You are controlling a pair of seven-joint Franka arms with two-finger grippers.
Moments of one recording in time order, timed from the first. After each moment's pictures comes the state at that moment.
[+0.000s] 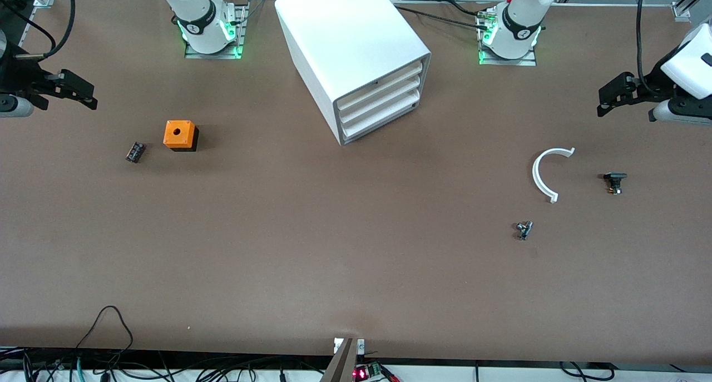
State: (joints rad) left arm 0.07 -0.03 -0.10 -1.61 0.00 1.56 0.06; right arm 0.03 -0.07 -0.05 -1.72 -0.04 1.59 -0.05
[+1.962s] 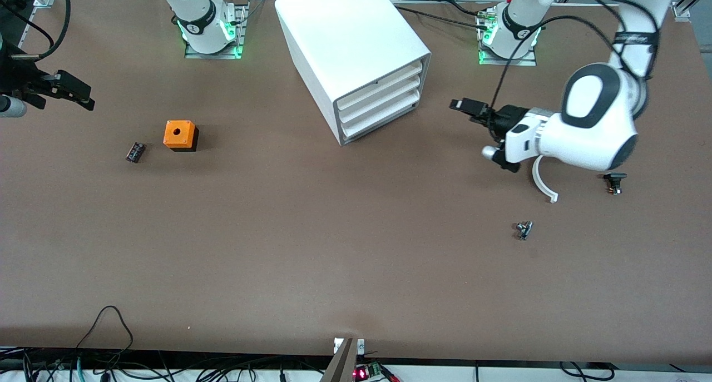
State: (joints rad) left arm 0.05 0.26 -0.27 -1.98 -0.80 1.57 0.31; right arm 0.03 -0.08 -0.06 -1.71 -0.04 1.60 -0.02
